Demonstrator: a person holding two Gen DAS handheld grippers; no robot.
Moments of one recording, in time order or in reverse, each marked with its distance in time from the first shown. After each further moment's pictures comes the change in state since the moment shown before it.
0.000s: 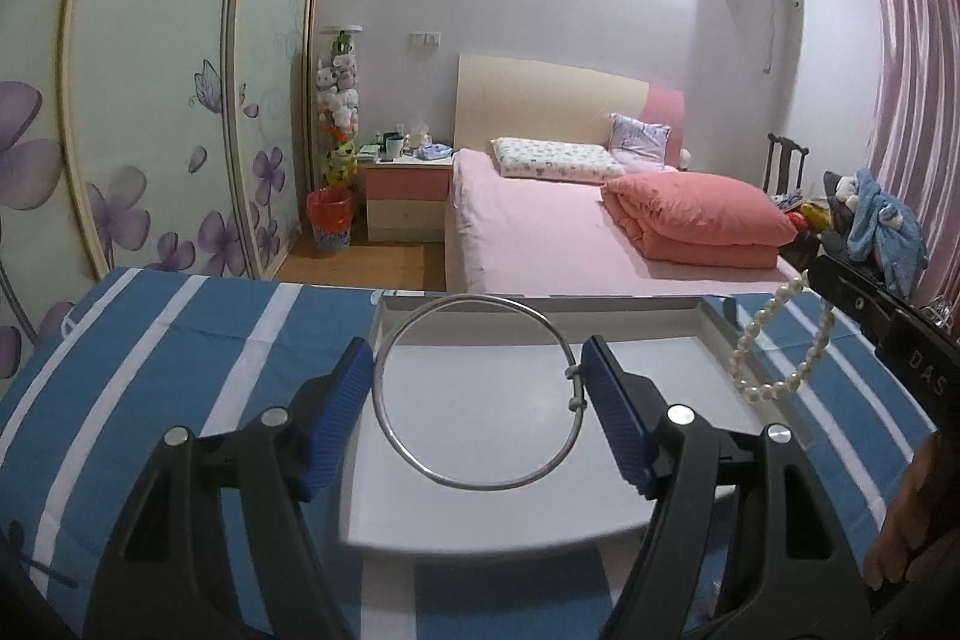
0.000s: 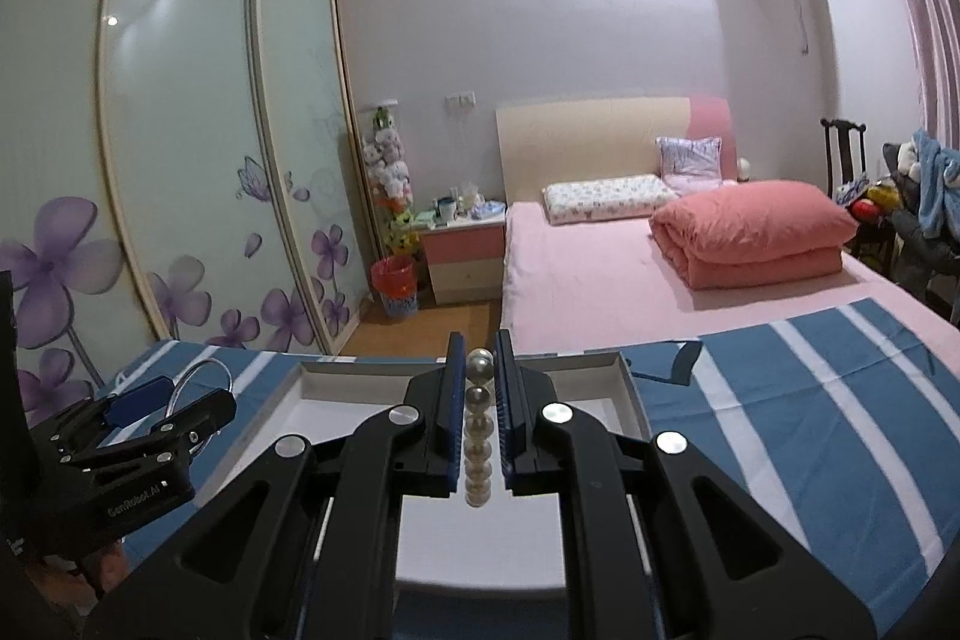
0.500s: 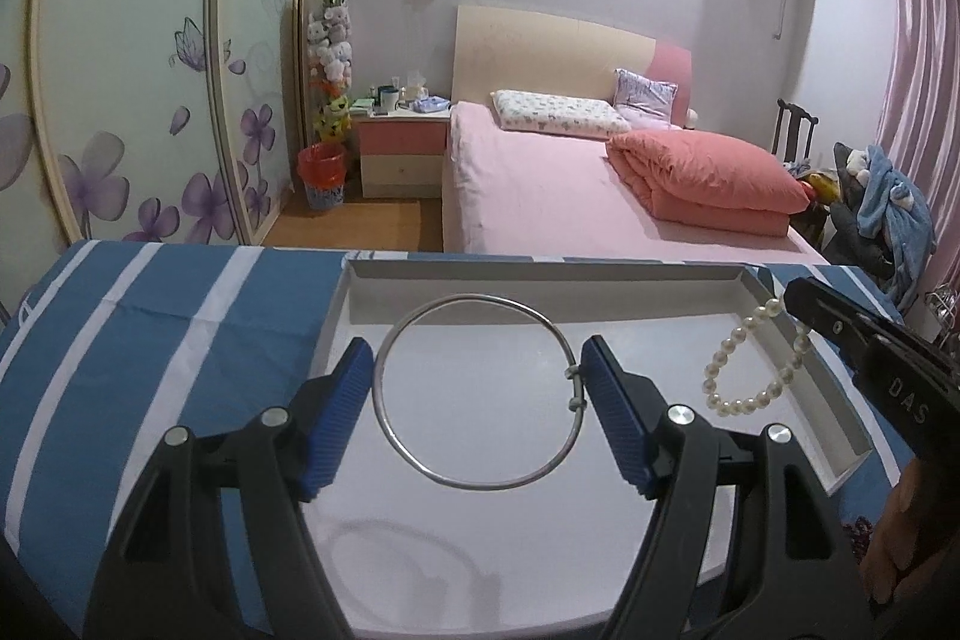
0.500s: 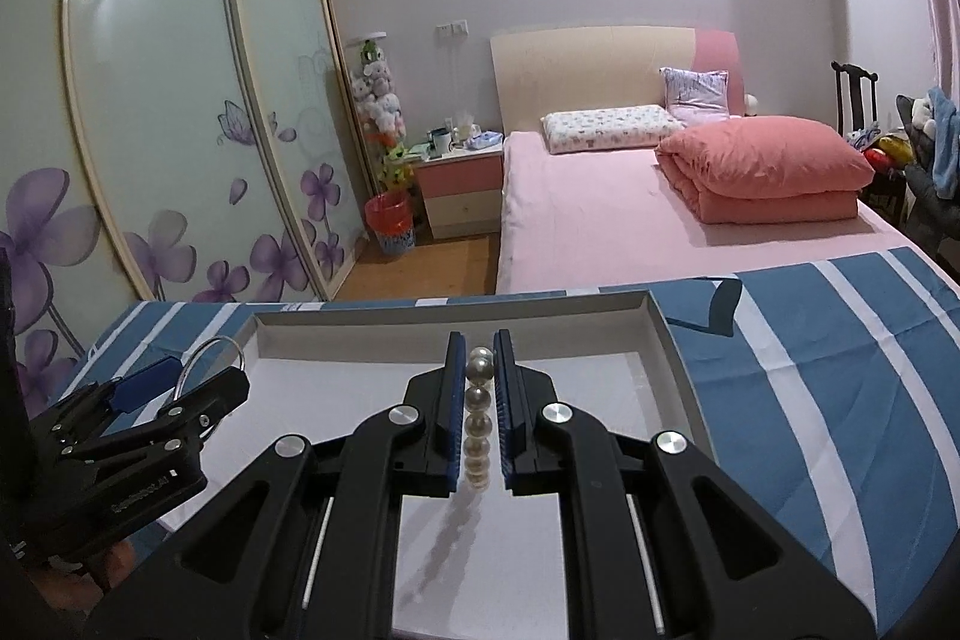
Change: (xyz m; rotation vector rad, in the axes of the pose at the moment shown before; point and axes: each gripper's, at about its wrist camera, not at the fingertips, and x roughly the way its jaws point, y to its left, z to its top) left arm 0.068 0.001 -0.006 -0.007 0.110 -0.009; right arm 0.056 -0.002 -0.017 0.024 0.166 -0.005
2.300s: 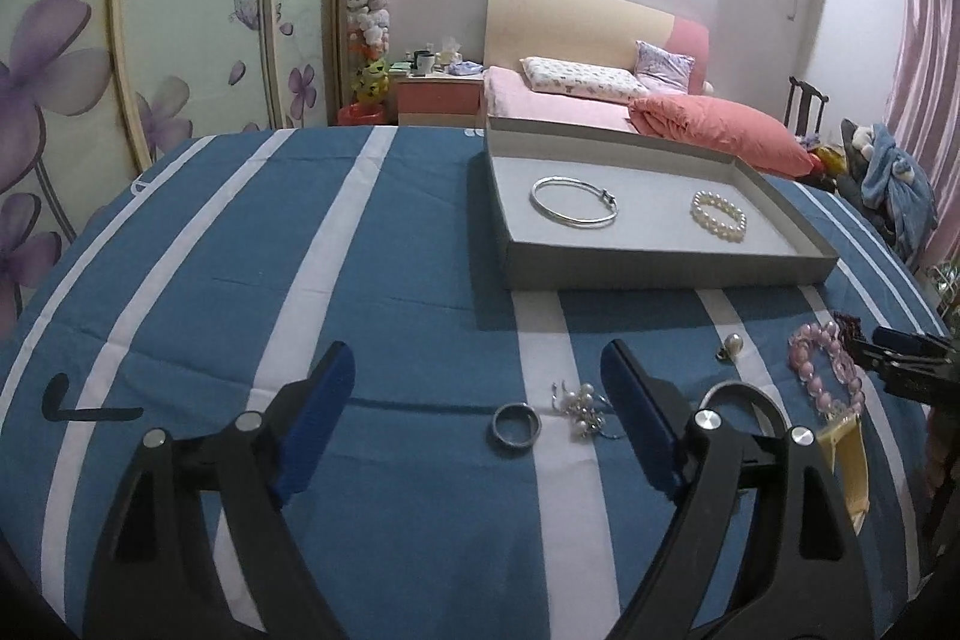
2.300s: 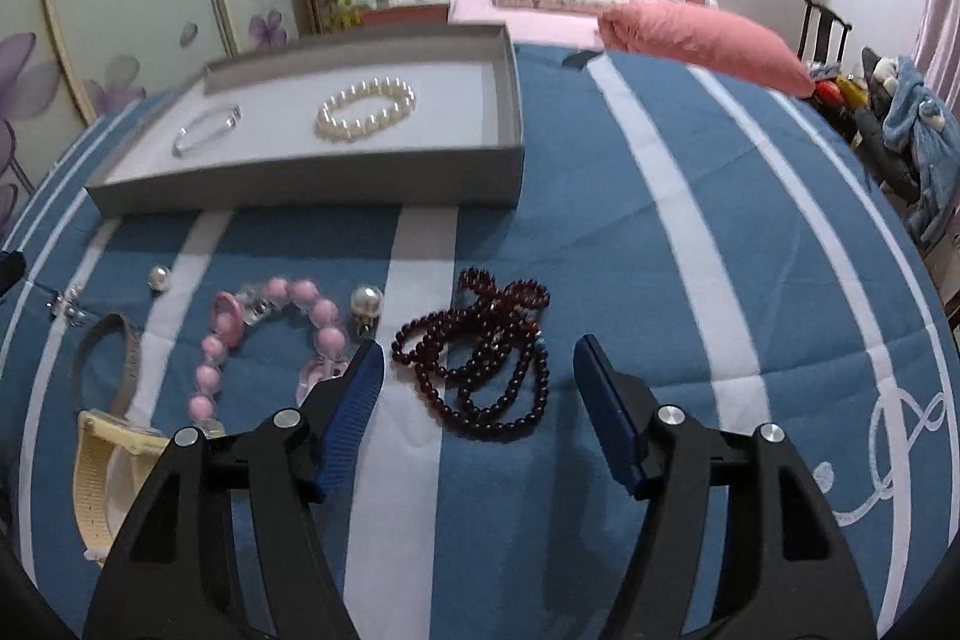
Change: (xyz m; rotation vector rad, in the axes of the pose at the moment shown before) left arm -0.140 0.076 -0.118 -0.009 0.071 0.041; right arm -0.057 -0.051 -0.097 -0.079 0.374 -0.173
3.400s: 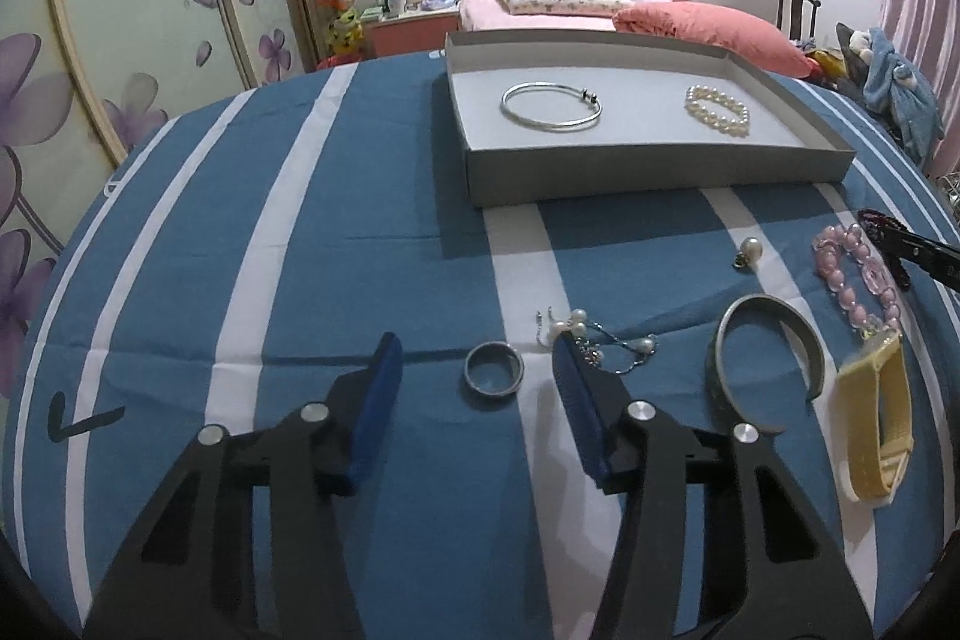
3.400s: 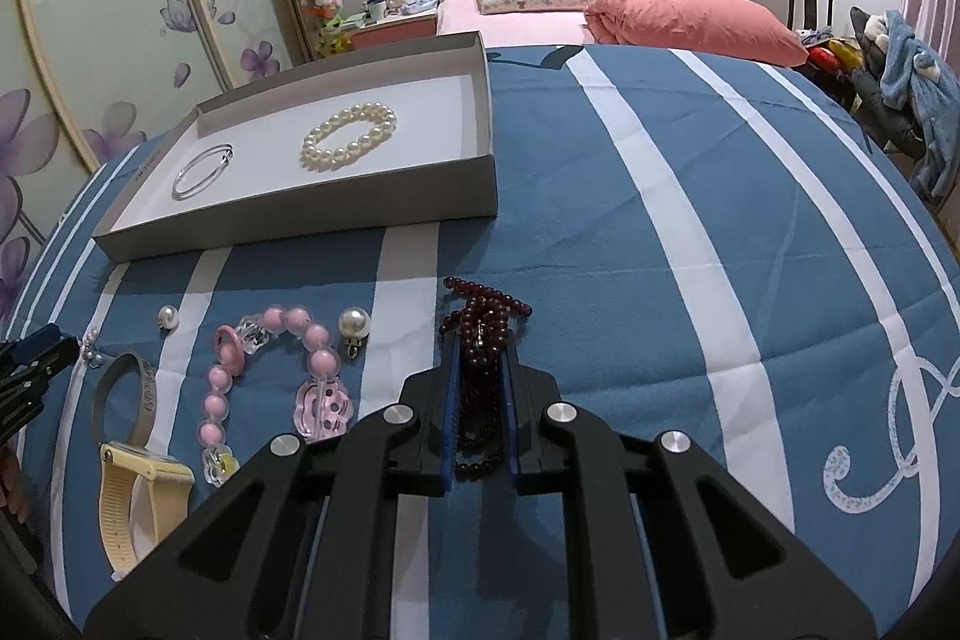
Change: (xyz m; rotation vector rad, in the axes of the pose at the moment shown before) left arm 0.032 -0.023 -0.008 0.132 0.189 0.027; right arm -0.007 -0.014 -0.003 0.102 -0.036 0.052
